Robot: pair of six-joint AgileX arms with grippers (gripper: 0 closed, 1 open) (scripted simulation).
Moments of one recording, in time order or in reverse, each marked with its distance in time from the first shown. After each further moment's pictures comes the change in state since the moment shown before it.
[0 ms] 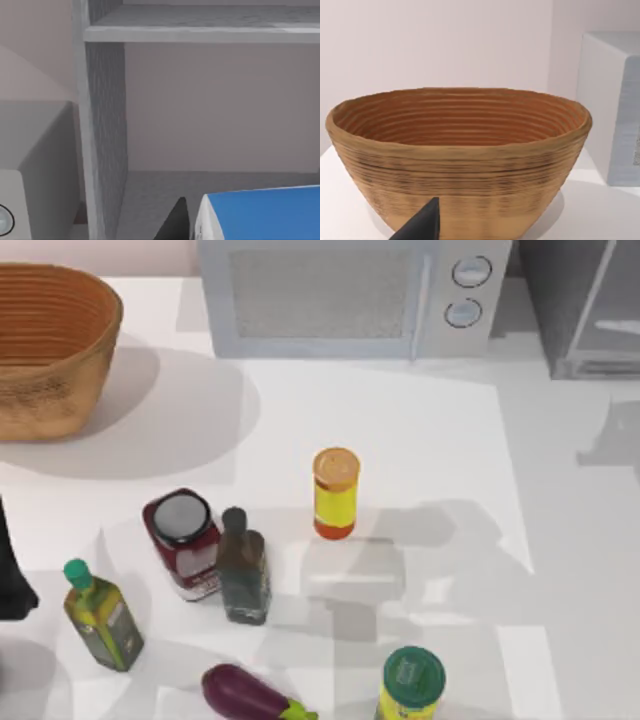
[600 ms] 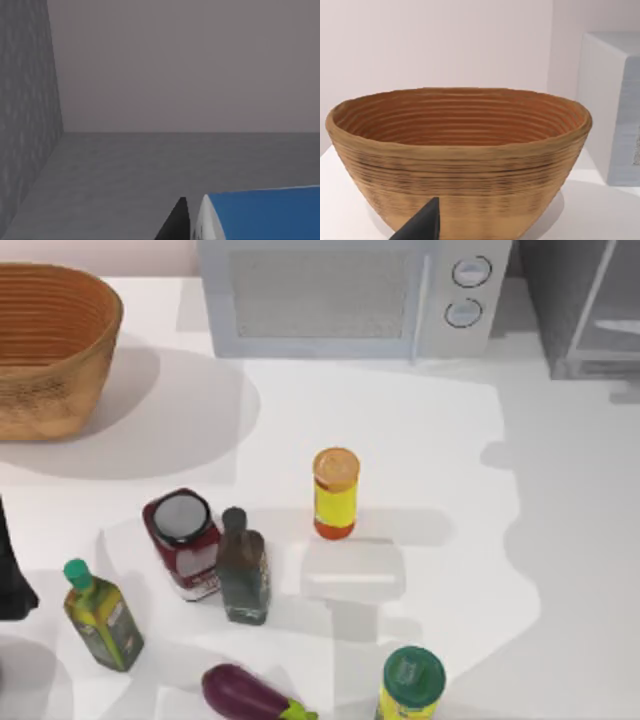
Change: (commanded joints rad) left arm 0.000 0.000 0.000 0.000 0.000 0.000; right arm -0.112 0.915 0.390 0.484 -0.103 0.005
